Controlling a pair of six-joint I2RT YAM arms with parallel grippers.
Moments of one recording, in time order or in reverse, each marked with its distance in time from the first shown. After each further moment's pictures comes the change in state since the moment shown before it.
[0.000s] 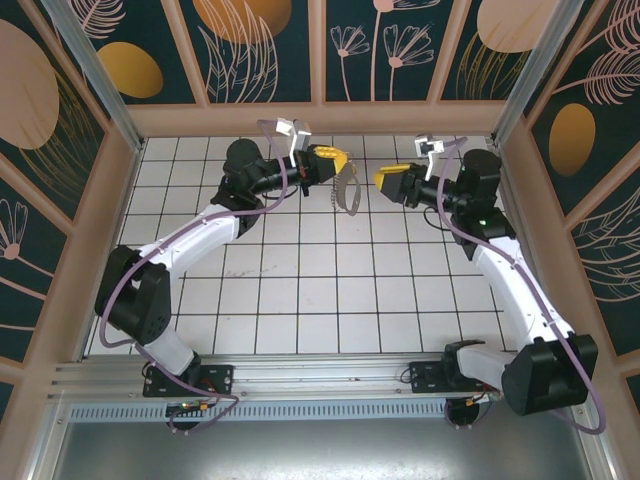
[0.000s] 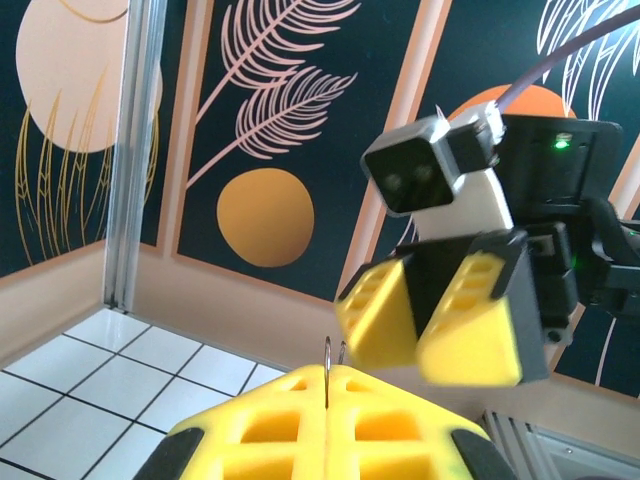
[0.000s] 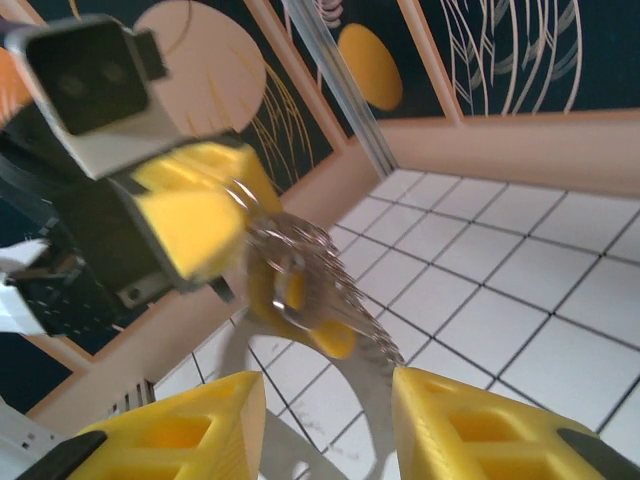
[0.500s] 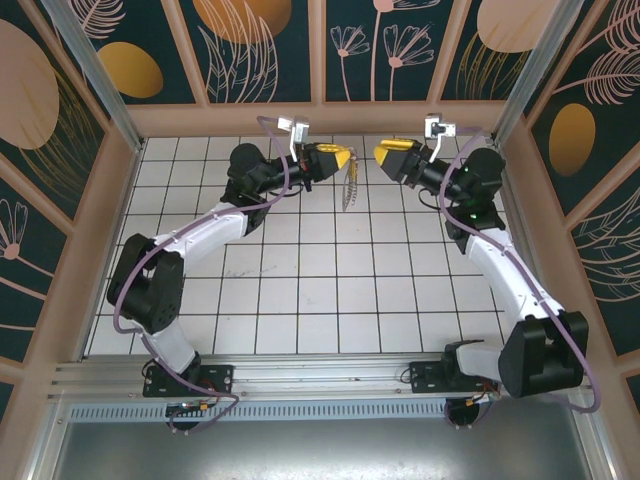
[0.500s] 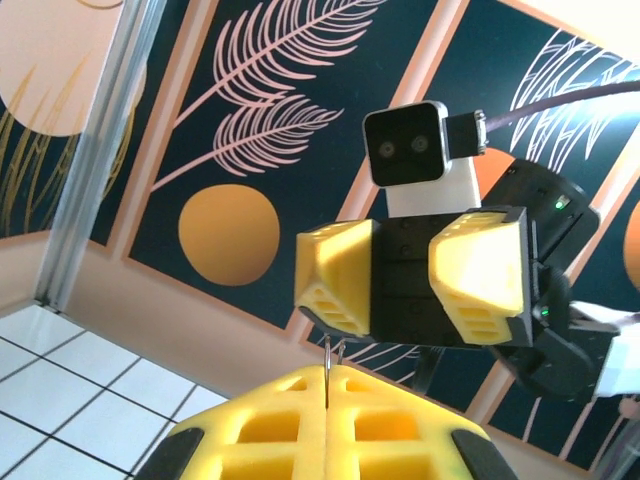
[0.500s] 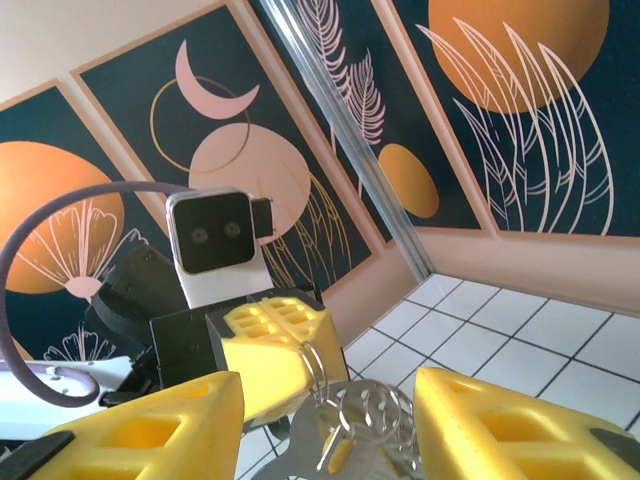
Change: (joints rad) left arm 0.007 0.092 0.006 0.222 0.011 -0.291; right arm 0.000 0.106 -0.023 0.484 0.026 0.295
